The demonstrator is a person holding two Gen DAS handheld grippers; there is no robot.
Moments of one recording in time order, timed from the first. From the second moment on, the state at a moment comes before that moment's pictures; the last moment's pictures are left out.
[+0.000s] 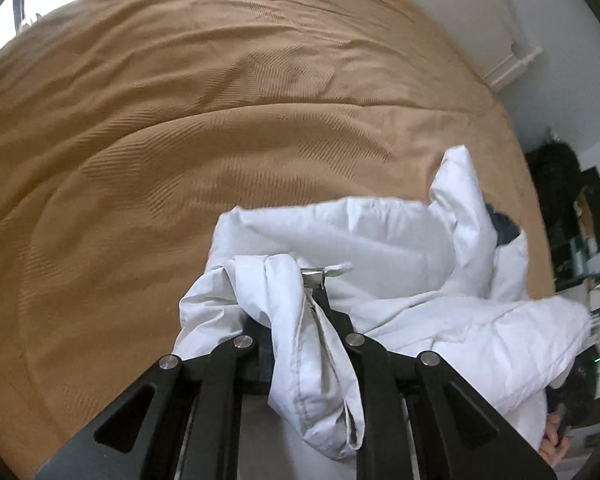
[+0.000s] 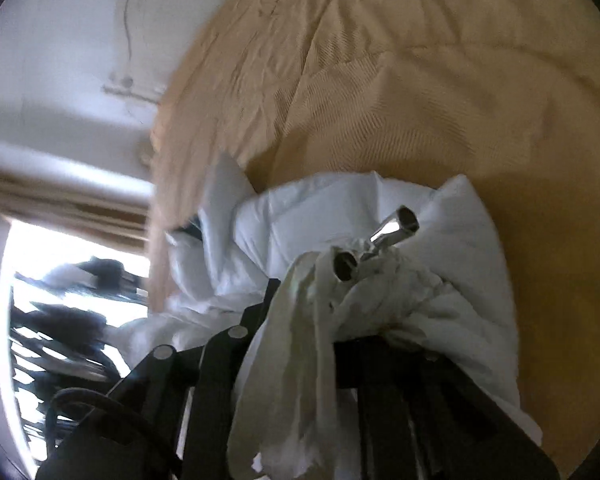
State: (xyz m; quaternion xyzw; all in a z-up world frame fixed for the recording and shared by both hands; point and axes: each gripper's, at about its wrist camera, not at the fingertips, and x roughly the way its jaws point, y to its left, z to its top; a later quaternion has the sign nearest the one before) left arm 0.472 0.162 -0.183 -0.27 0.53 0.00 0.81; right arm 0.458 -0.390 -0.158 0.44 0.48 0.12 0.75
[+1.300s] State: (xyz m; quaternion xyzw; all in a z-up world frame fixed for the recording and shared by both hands) left arm 0.391 0.153 -0.029 -0.09 0.43 0.06 0.89; right arm 0.481 -0.267 -0.100 0.20 0.50 0.02 0.84
